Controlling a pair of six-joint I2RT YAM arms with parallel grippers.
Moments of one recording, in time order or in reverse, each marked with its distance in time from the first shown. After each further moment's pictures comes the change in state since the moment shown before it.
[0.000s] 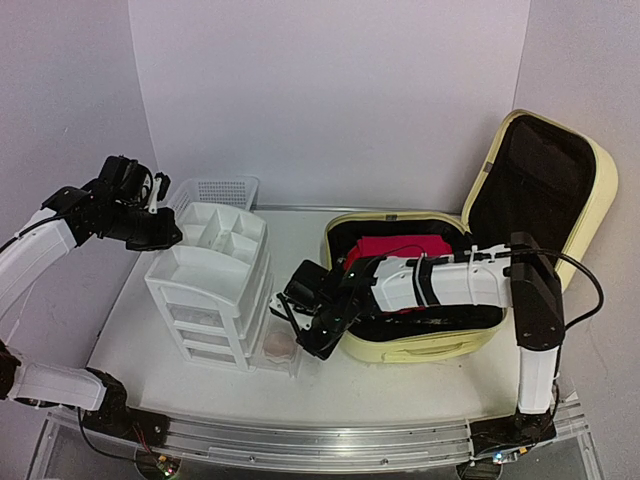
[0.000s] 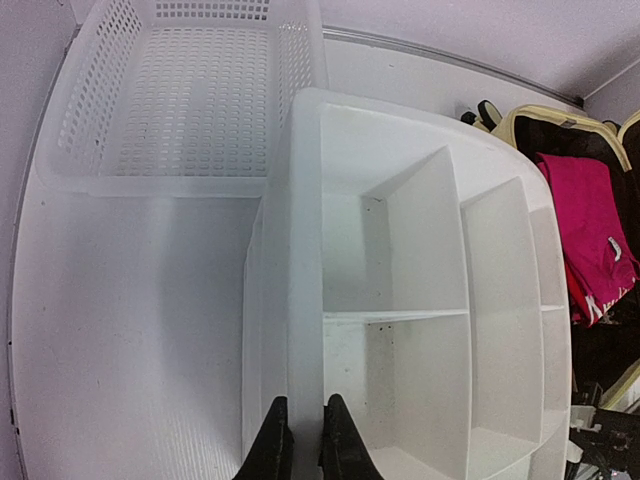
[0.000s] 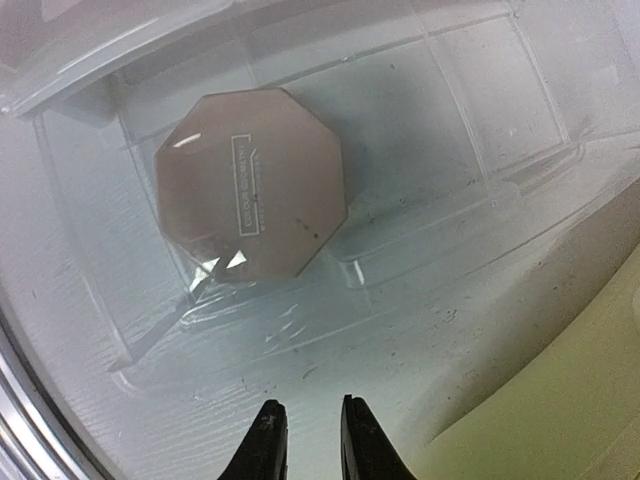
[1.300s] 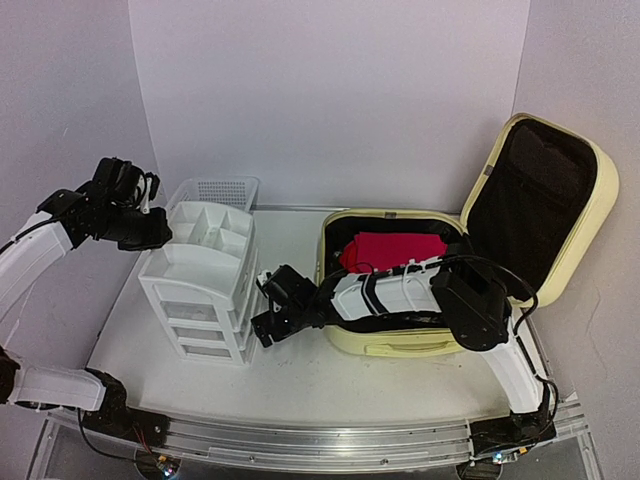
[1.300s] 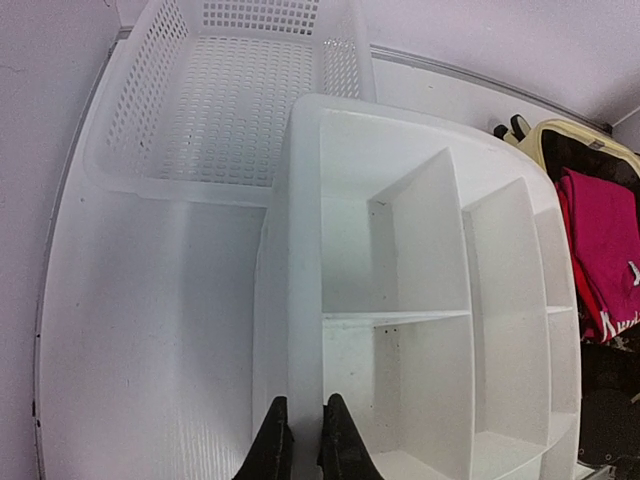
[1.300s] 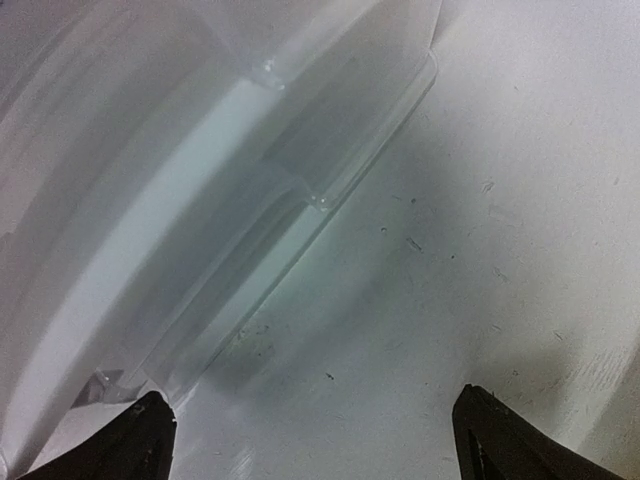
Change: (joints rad) left arm 0.024 -0.024 -0.019 0.003 -0.061 -0.003; right arm -0.038 0.323 0.177 0.432 0.057 0.351
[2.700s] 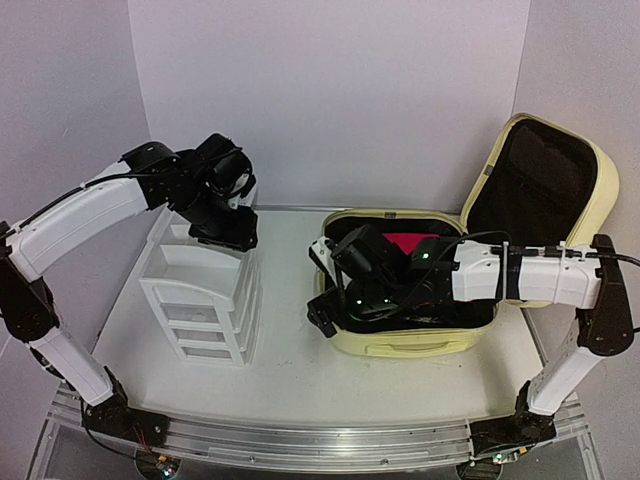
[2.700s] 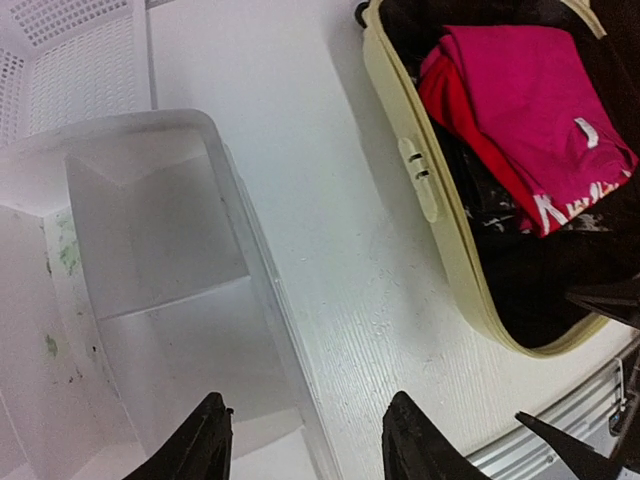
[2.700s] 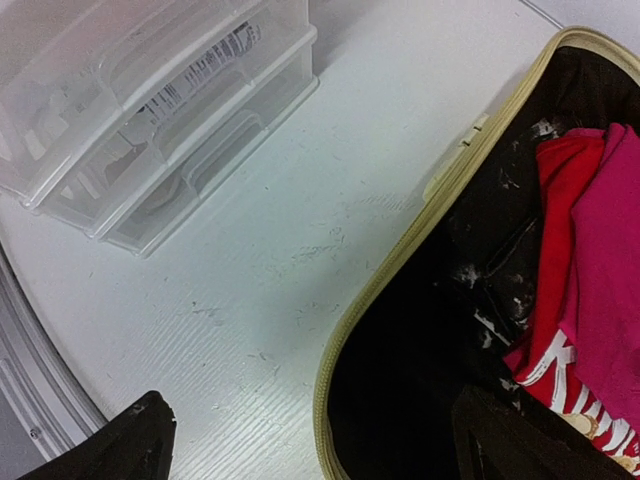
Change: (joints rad) left arm -0.466 0.424 0.502 -0.292 -0.105 -0.098; right arm 0.025 -0.676 -0.379 -0.278 0.074 -0.074
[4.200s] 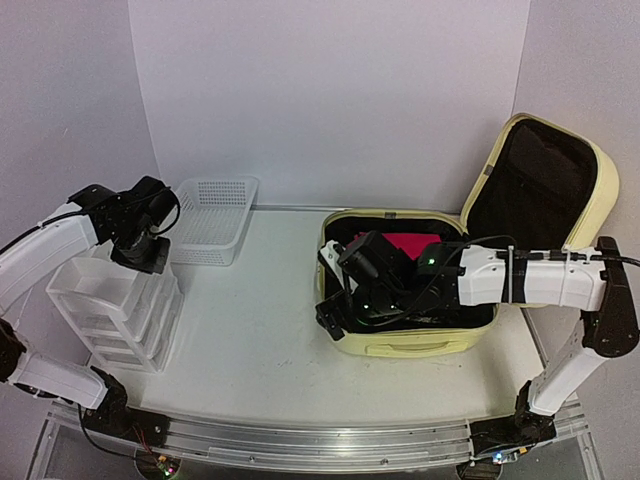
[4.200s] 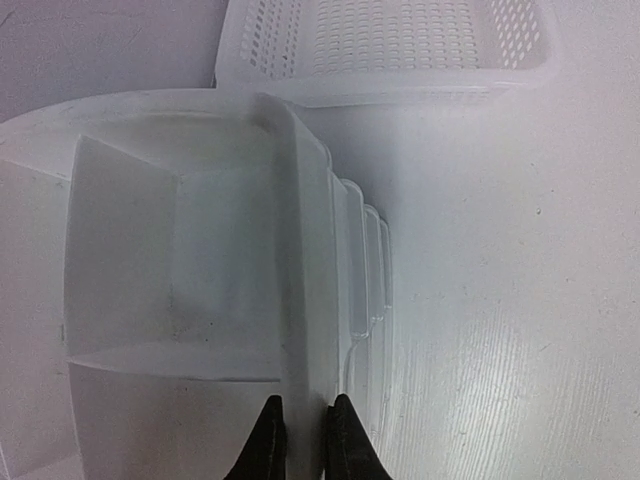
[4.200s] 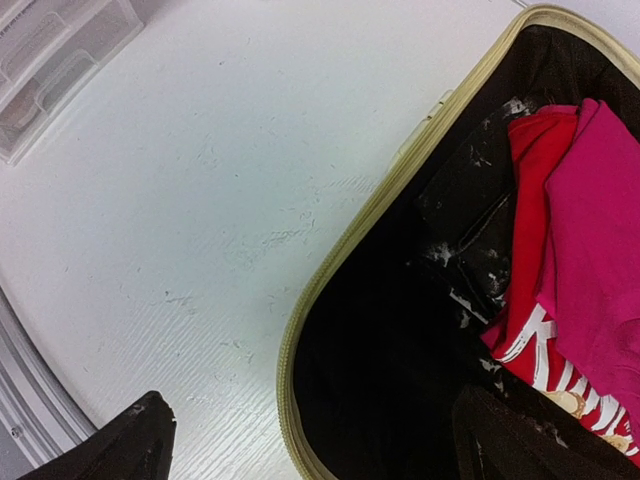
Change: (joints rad) left arm 0.317 -0.295 -0.466 -0.008 -0.341 0.126; right arm 0.000 -0.048 -0.067 0.002 0.052 0.019
